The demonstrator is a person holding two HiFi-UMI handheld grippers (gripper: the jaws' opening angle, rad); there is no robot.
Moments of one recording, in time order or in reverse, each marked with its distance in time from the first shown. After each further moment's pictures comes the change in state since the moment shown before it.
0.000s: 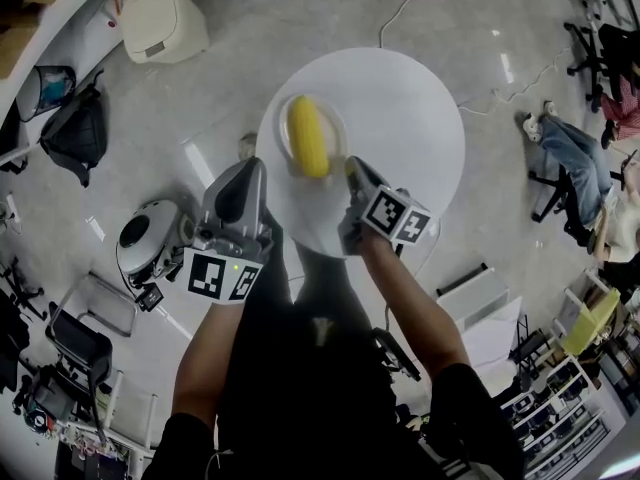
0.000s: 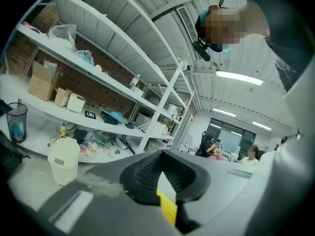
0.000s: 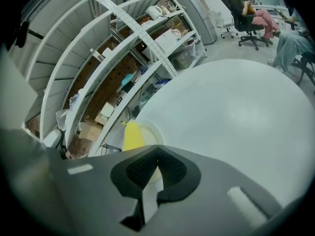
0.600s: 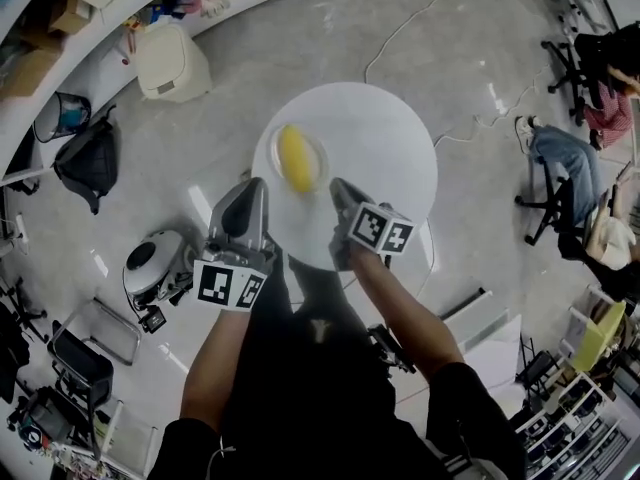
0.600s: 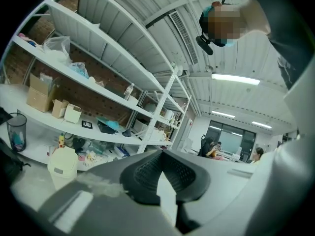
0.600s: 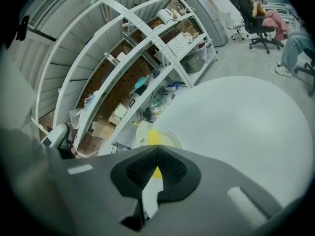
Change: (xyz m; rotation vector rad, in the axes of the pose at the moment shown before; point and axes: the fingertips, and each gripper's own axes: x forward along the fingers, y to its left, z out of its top) left arm -0.011 -0.044 0.041 0.036 -0.059 0.006; right arm -0.039 0.042 0.015 -0.064 -0.007 0.105
